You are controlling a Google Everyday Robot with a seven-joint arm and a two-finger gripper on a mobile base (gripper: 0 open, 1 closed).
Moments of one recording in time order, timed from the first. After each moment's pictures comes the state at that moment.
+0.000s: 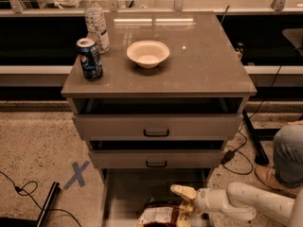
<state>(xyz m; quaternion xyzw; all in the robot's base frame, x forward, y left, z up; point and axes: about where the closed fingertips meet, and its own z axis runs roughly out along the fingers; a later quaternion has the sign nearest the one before) 0.455 -0.139 0.299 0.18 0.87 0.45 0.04</state>
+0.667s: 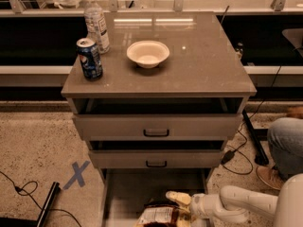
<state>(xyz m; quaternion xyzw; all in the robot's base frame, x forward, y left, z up) 0.437 -0.121 0.263 0.18 0.88 0.44 0.00</state>
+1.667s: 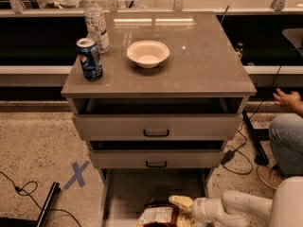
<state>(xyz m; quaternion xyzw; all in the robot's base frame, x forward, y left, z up) 0.430 -0.131 0.238 0.24 0.86 0.44 -0.03</state>
